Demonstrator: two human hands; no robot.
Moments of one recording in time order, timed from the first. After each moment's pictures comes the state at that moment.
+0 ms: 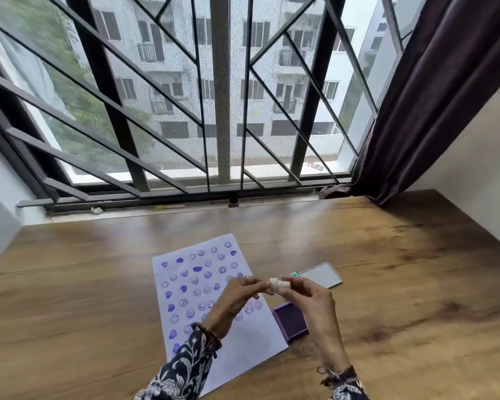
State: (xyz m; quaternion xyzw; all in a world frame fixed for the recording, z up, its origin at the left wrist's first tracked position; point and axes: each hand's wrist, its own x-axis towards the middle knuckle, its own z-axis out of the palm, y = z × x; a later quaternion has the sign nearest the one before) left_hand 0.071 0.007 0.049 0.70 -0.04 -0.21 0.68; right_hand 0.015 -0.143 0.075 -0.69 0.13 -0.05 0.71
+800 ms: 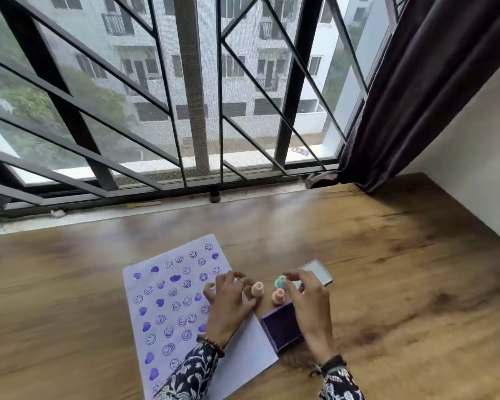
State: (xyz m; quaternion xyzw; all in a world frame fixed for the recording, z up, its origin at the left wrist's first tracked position) left_hand 0.094 -0.017 -0.007 0.94 -0.09 0.00 0.32; right_hand 0.047 -0.167 0.045 -0.89 0.15 -0.14 0.42
